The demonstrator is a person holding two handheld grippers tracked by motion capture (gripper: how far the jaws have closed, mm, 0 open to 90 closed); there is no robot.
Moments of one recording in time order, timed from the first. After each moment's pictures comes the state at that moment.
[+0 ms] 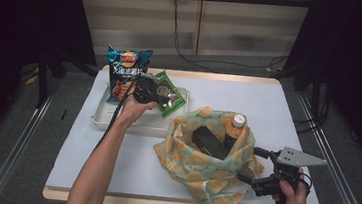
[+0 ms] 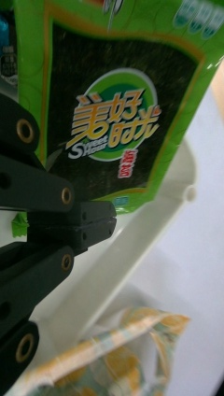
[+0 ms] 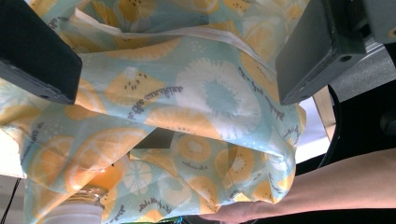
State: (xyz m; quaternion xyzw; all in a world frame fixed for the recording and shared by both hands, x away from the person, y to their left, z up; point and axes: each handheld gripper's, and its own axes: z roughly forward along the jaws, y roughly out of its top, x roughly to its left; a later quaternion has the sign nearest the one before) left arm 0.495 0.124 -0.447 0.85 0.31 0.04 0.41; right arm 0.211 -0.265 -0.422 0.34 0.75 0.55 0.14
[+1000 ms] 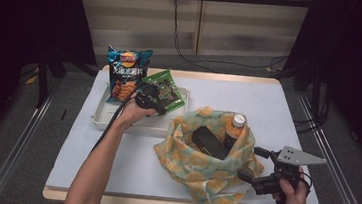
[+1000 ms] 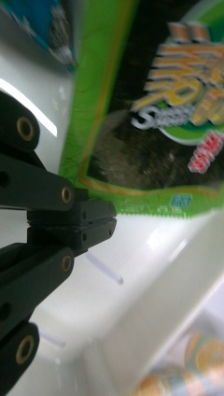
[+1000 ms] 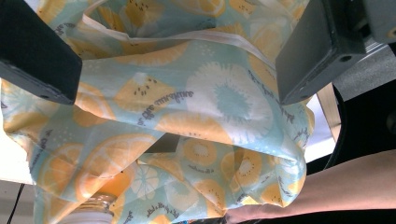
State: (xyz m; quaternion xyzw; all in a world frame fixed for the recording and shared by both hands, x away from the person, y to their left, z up) left arm 0.499 0.127 -0.463 0.90 0.30 0.00 0.32; right arm 0.213 -0.267 -0.424 0.35 0.74 0.55 0.14
